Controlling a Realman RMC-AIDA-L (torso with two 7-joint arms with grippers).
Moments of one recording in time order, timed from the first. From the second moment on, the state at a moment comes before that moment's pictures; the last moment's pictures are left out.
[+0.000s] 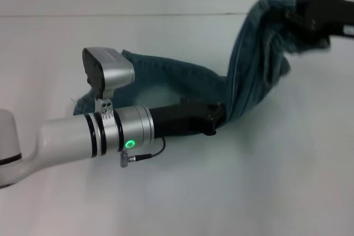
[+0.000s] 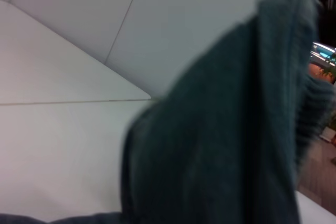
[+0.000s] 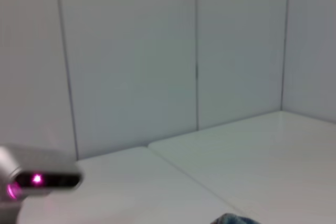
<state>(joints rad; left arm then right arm) -0.81 -2.18 0.98 0.06 1.51 1.14 -1.20 0.61 2.09 -0.58 -0.95 -1.96 -1.56 1.50</state>
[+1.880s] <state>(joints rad) -0.20 -2.17 0.45 0.63 1.52 1.45 -1.30 1.26 2.11 -1.41 -0.63 -2.26 -1.29 1.46</state>
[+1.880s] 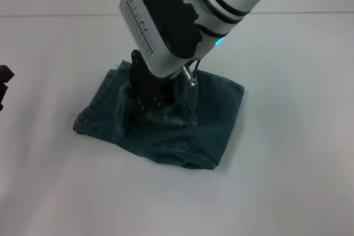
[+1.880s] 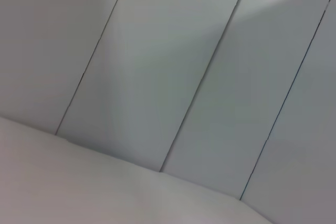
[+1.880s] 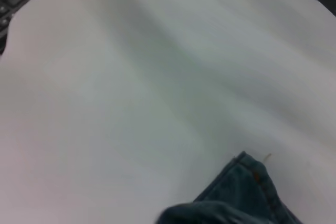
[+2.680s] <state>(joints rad) -0.24 -2.16 0.47 0.62 1.54 1.46 -1.26 1.03 2.09 -1.24 -0.81 -2.14 -1.33 1.52</state>
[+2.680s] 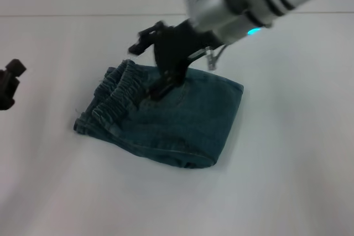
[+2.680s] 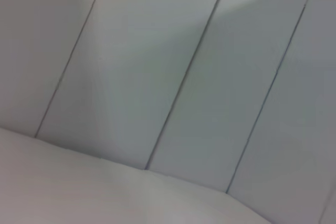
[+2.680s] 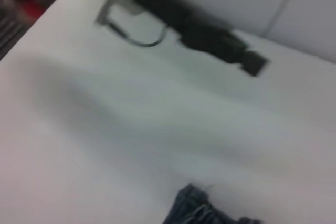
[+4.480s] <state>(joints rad) -0.37 -2.11 0.49 0.65 2.13 1.71 -1.23 0.18 2.08 -0.94 -0.57 -1.69 -1.60 0.90</state>
